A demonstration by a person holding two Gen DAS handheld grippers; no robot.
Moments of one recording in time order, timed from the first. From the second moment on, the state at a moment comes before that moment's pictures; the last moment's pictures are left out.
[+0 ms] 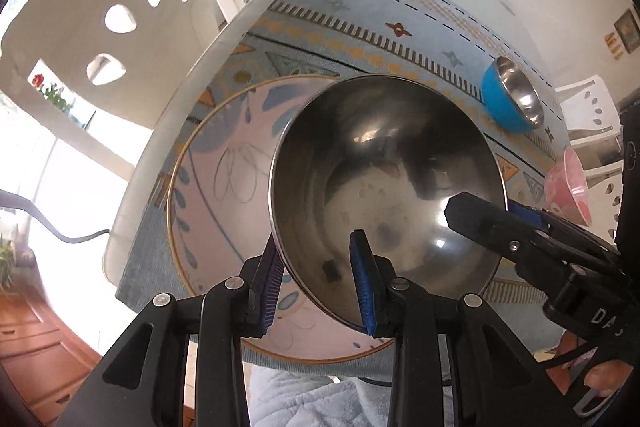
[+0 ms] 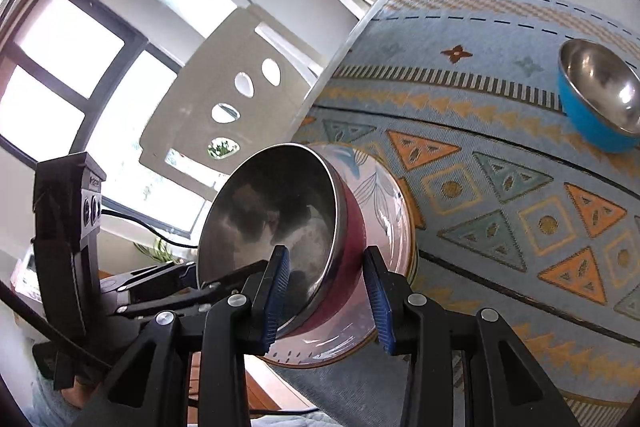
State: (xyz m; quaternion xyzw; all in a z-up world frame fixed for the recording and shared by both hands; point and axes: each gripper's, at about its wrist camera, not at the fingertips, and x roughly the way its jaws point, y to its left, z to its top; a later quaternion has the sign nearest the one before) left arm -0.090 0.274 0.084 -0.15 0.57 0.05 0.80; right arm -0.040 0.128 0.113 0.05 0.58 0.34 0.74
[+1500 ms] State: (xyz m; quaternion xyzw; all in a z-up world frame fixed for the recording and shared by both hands) left arm -0.086 0.292 0.093 -0.15 0.57 0.06 0.80; right arm -0.045 0.133 0.094 0.02 0.62 0.32 0.71
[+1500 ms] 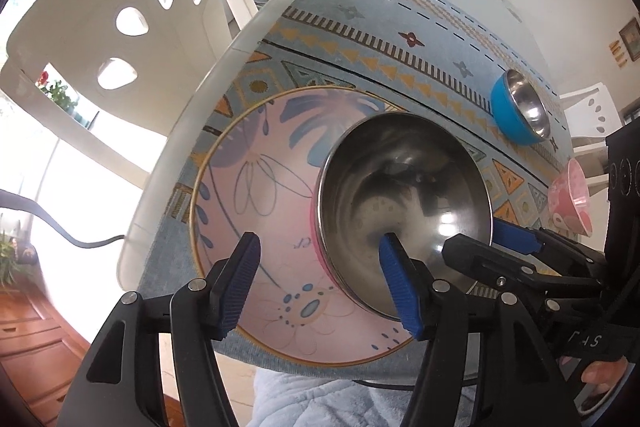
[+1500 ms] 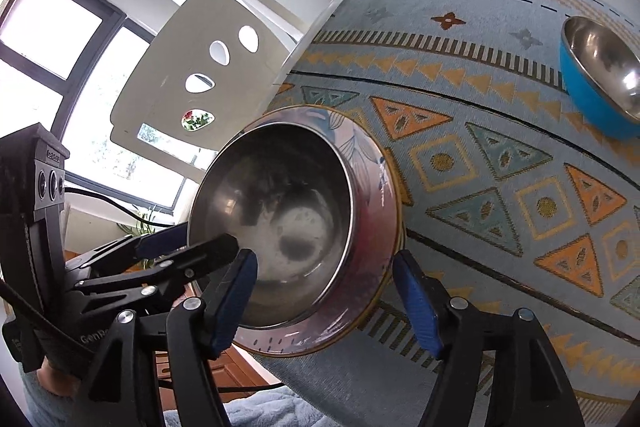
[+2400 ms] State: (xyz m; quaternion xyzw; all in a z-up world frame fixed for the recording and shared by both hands) left arm -0.028 0.122 0.122 0.00 0.61 -0.15 0.78; right arm -0.042 -0.043 0.124 0.15 0.59 0.12 0.78
